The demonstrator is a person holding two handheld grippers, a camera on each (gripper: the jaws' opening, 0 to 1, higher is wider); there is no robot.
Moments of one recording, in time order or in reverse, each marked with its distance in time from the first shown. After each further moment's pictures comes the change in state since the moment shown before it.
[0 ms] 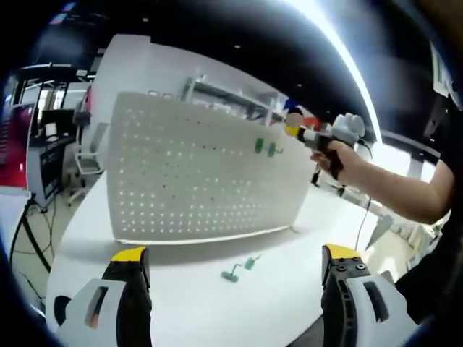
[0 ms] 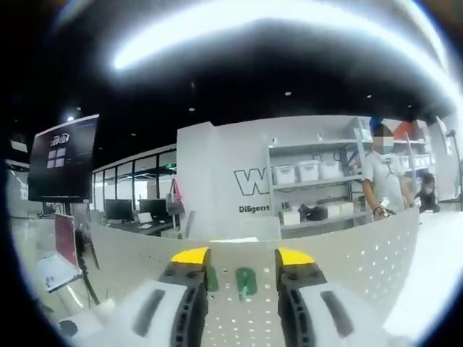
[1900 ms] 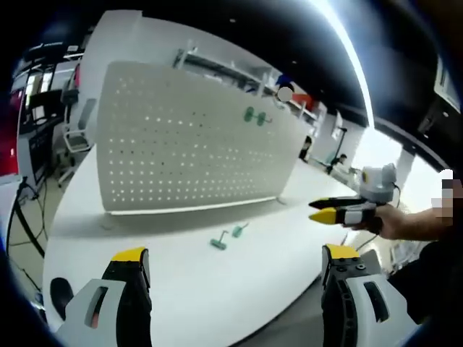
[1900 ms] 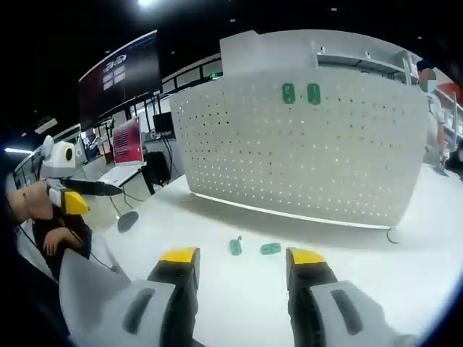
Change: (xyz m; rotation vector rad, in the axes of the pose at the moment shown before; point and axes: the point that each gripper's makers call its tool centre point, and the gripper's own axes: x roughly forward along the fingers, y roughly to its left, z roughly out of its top) left arm -0.010 -0.003 -0.035 -0.015 0.186 -0.076; right arm -0.202 0.086 -0.197 -0.007 0.598 0.281
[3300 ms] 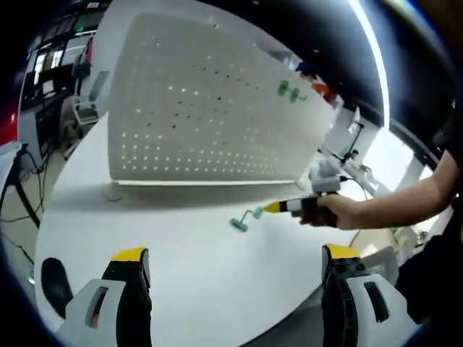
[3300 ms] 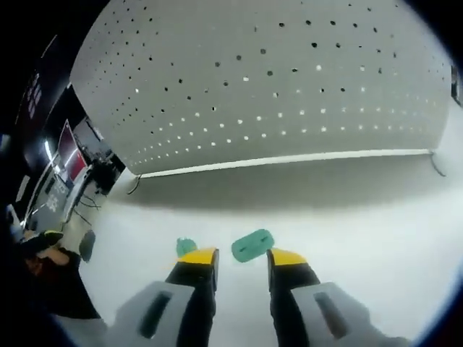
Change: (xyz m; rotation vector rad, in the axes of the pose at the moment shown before) left arm 0.028 0.046 -0.036 -0.106 0.109 0.058; right arm 0.175 -0.069 -0.074 0.358 0.282 -0.094
